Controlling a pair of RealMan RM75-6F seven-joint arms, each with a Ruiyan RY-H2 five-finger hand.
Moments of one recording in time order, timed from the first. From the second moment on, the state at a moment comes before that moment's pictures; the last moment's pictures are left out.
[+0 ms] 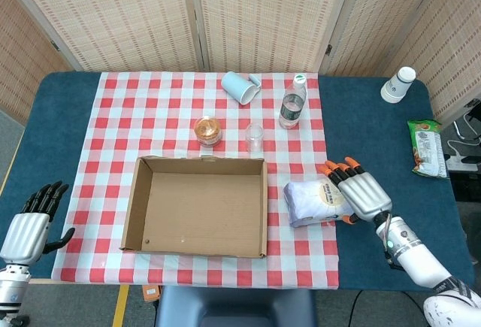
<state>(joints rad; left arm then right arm) -0.16 -1.17 -0.04 -1.55 1.48 1.41 0.02 0.54 -1.00 0.12 -1.88 -1.18 0.86 -0.42</state>
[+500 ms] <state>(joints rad) -0.17 -1.17 -0.04 -1.54 1.48 1.39 0.02 0.58 -1.06 0.09 -1.80 -1.12 0.83 -0.41</state>
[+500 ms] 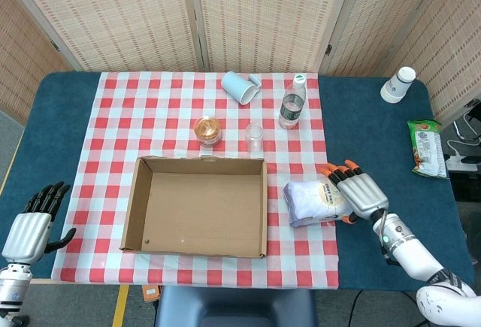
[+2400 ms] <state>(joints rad) -0.17 -1.16 -0.04 -1.54 1.48 1.40 -0.02 0.65 -1.16 0.03 -1.70 -1.08 0.88 -0.40</state>
